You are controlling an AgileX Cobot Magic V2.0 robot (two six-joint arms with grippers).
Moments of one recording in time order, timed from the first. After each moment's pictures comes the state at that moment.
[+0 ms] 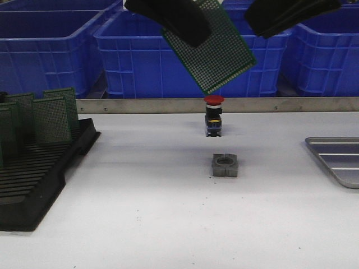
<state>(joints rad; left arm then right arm) -0.50 1.78 -1.59 -0.75 1.22 1.44 0.13 1.40 -1.07 0.99 1.05 -1.31</state>
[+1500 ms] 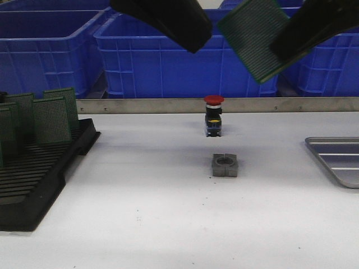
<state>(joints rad) -0.50 1.78 -1.59 -0.76 1.22 1.44 -0.01 1.44 -1.08 0.91 1.09 -1.35</state>
